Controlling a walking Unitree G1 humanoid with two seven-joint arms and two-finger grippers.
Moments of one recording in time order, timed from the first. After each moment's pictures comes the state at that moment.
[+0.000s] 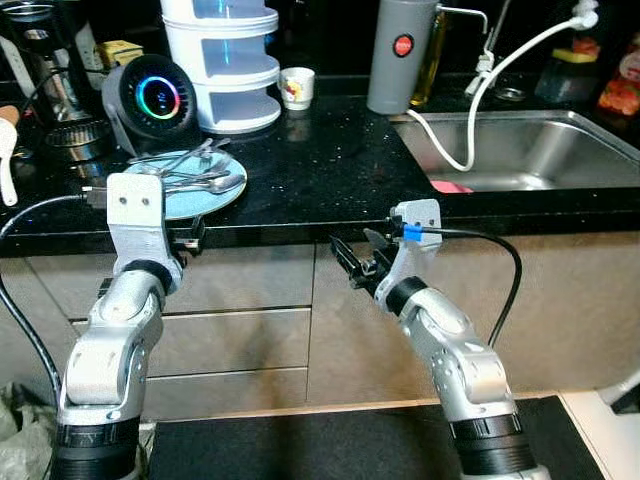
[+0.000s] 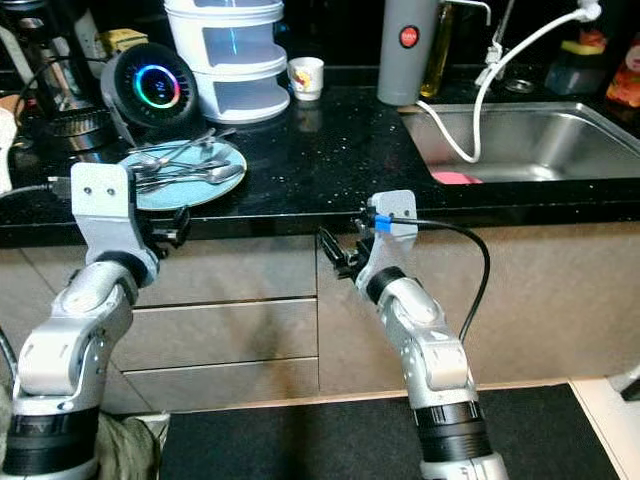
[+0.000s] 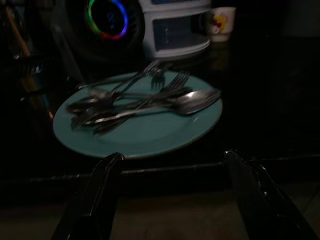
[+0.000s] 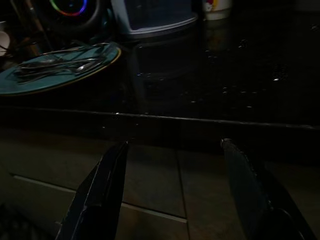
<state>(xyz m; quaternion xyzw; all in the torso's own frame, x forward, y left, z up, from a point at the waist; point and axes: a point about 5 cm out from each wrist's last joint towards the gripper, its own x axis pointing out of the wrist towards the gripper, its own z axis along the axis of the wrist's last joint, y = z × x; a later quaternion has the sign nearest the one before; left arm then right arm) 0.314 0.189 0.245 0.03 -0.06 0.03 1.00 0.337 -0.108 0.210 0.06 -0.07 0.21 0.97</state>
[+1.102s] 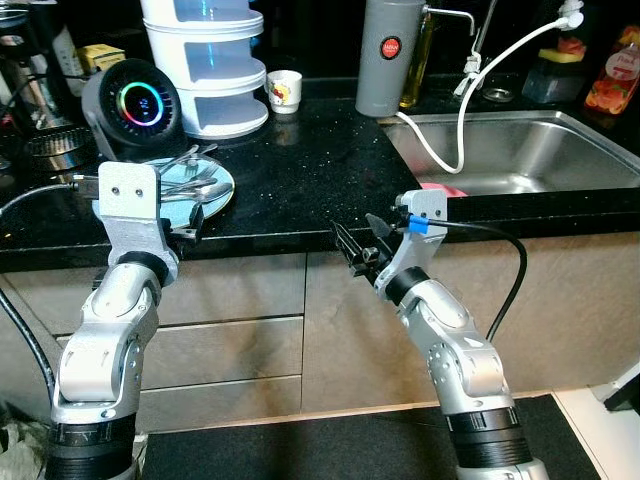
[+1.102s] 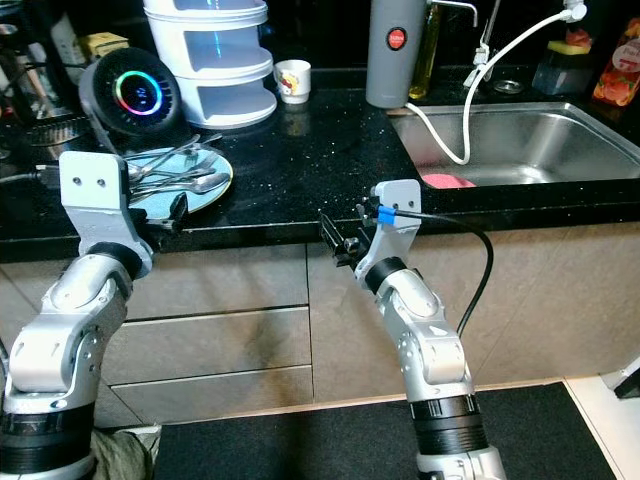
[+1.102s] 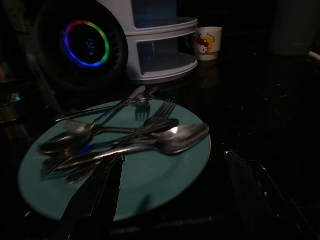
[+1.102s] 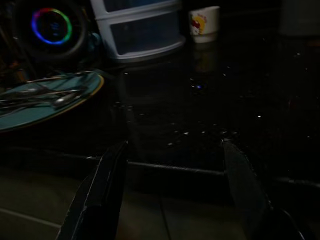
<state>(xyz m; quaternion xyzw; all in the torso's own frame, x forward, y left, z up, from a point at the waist) 0.314 0.190 0.257 0.03 -0.09 0.02 0.99 0.340 -0.106 0.223 0.07 -0.11 0.21 0.97</state>
